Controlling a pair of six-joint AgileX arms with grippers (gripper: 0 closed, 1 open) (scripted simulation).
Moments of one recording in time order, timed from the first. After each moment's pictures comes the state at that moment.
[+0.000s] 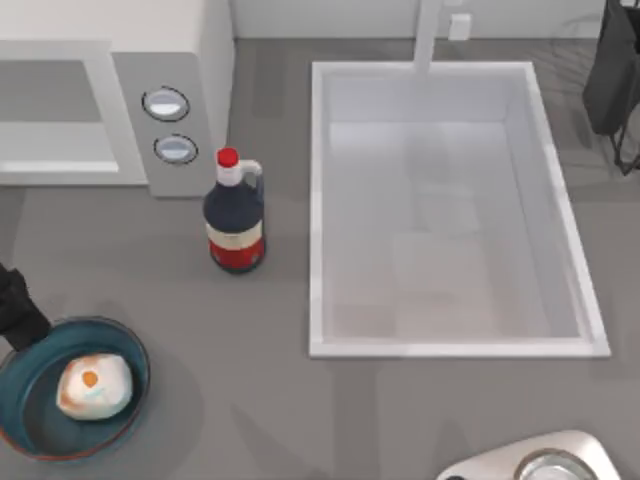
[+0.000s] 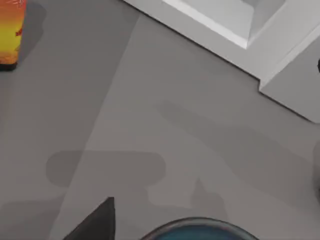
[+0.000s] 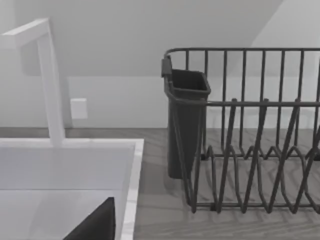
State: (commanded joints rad) left arm -0.11 0.44 0.31 -0.41 -0.11 -0.56; right arm 0.00 0.00 0.00 0.00 0.00 0.00
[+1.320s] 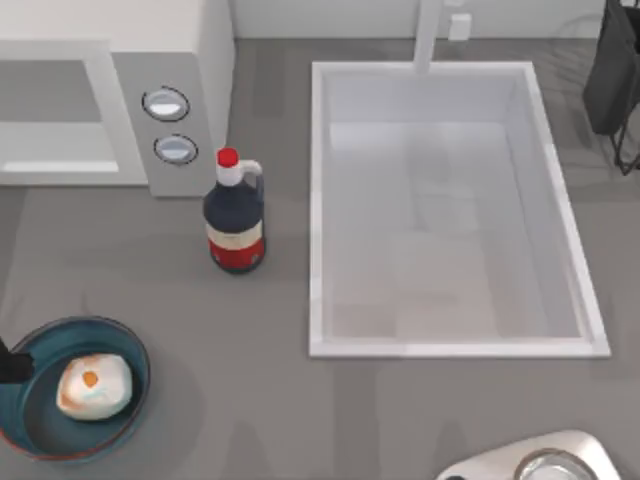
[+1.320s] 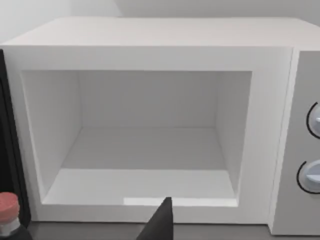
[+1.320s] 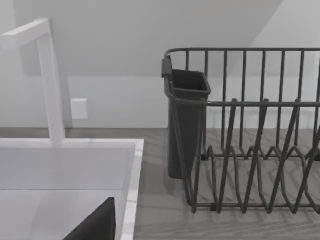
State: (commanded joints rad) left arm 0.00 0.00 0.00 0.00 0.00 0.00; right arm 0.00 0.00 0.00 0.00 0.00 0.00
